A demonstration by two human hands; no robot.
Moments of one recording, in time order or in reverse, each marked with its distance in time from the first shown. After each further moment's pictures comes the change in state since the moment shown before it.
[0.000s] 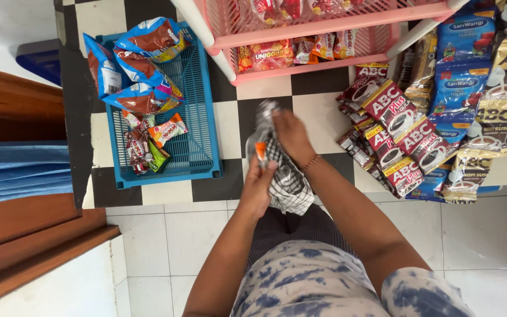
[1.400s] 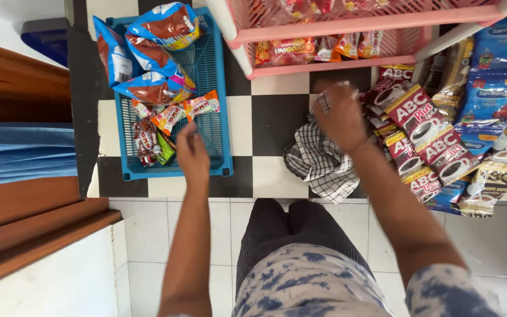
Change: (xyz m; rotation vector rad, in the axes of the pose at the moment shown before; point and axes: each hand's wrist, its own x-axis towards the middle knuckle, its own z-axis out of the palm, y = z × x) left_hand 0.059 0.078 -0.153 0.780 0.555 0.578; right_hand 0.048 0.041 -0.078 -0.584 0.039 -0.415
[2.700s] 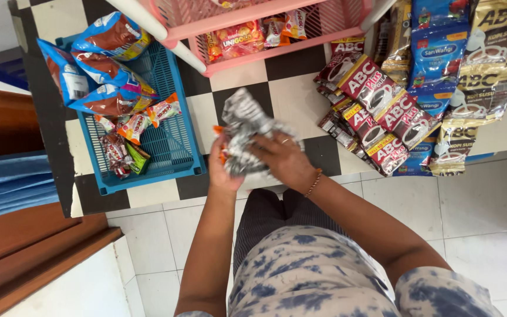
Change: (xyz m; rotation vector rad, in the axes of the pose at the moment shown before) left_hand -0.080 0.044 0.094 -1.313 -0.464 -0.895; right_hand -0.106 -0.081 -0.011 -0.109 -0.131 -0.337
